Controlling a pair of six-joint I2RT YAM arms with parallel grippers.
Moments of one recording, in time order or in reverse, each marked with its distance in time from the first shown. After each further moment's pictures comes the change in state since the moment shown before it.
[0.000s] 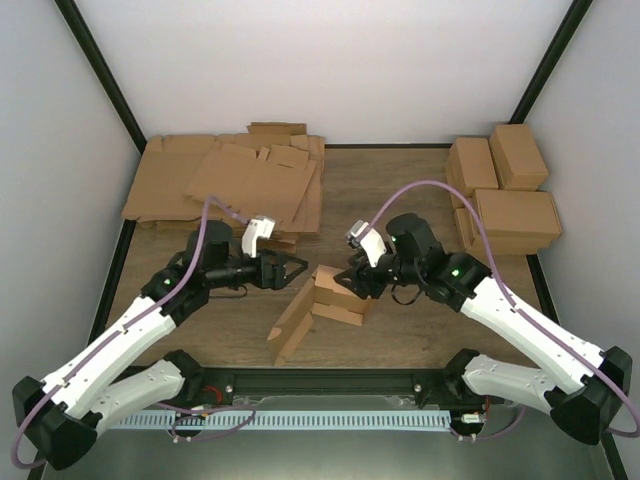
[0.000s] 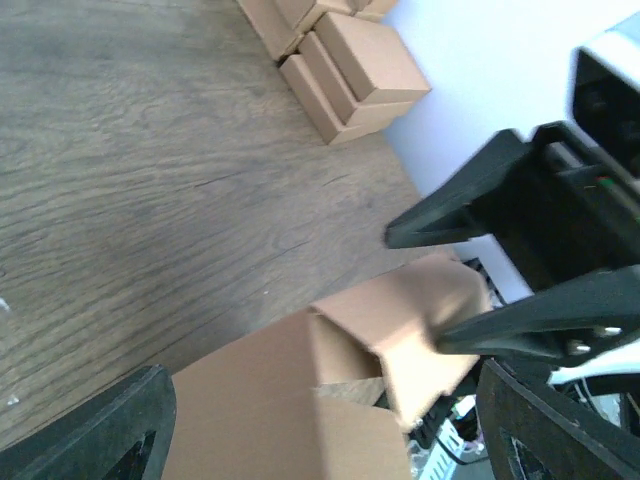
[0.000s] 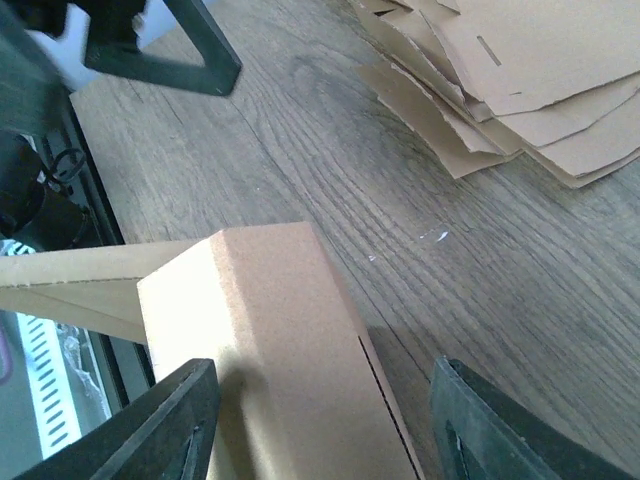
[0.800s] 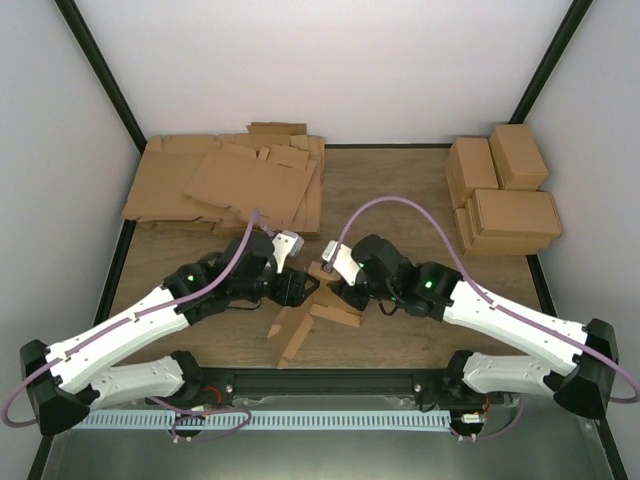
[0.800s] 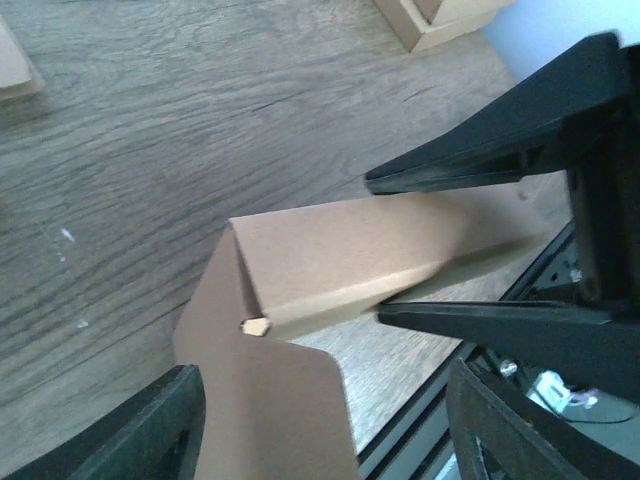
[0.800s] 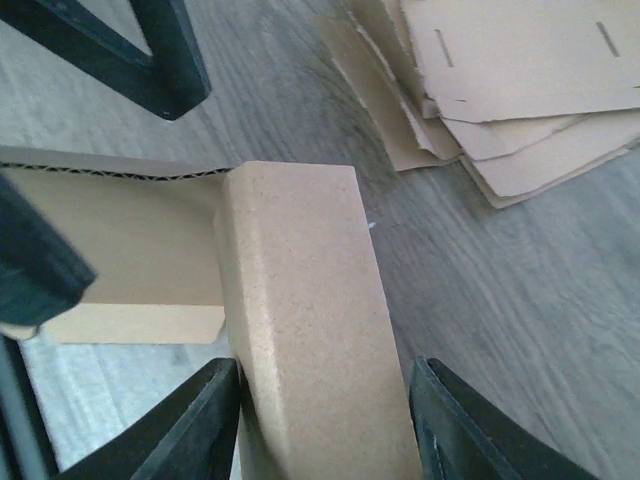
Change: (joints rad) left arm -0.296 0.116 0.172 -0.272 -0.370 0.059; right arm 0.246 0.080 0.000 0.016 0.383 -0.171
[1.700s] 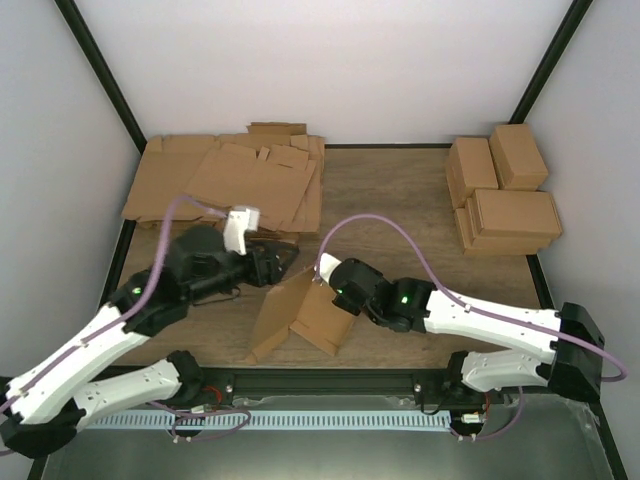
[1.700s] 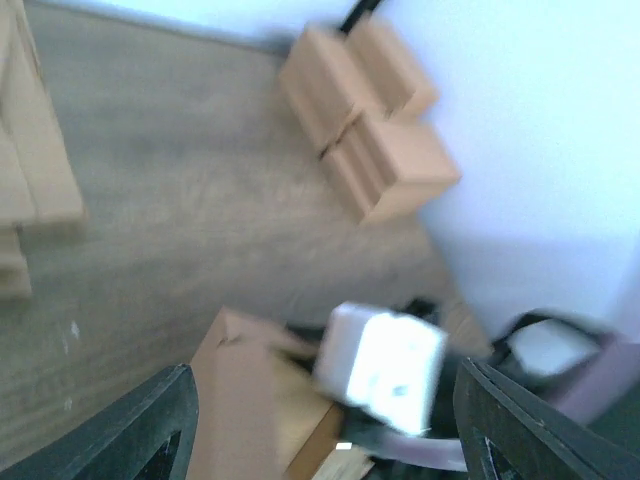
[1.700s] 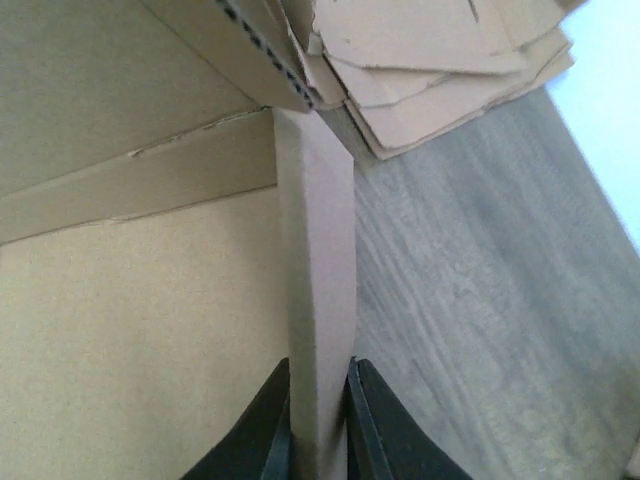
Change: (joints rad) left arm 0.041 -0.166 0.033 0.052 -0.072 -0.178; right arm 0.165 0.079 -0.079 0.092 0.496 -0.058
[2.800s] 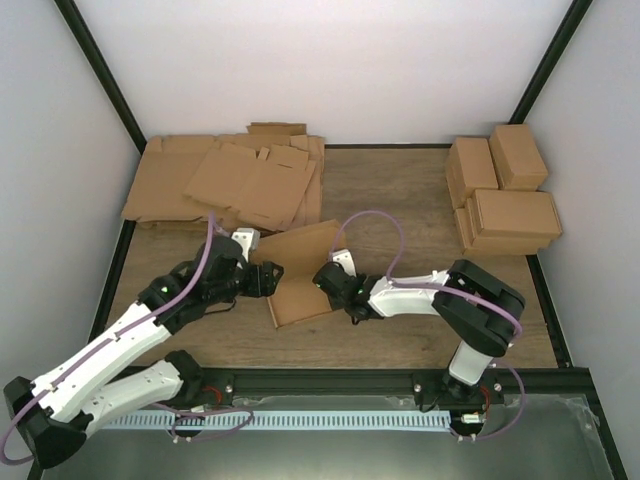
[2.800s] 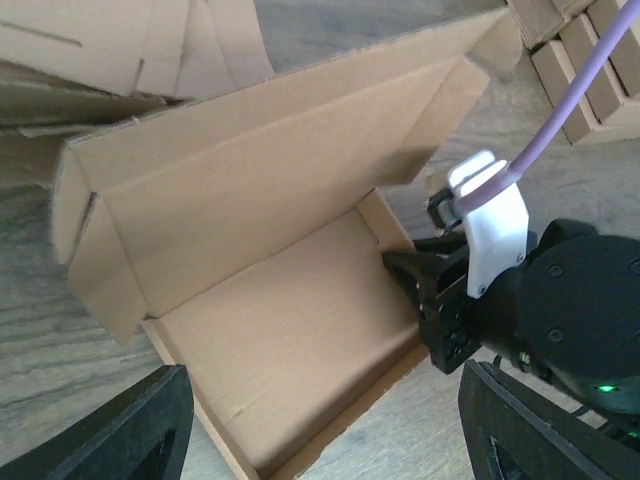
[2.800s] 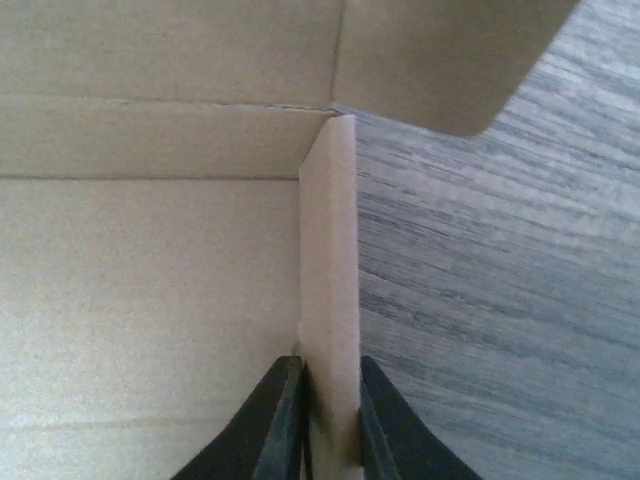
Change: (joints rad) left arm 0.140 -0.003 -0.150 -0.110 -0.083 0.108; right arm -0.163 0.507 -0.099 0.346 -0.039 0.750
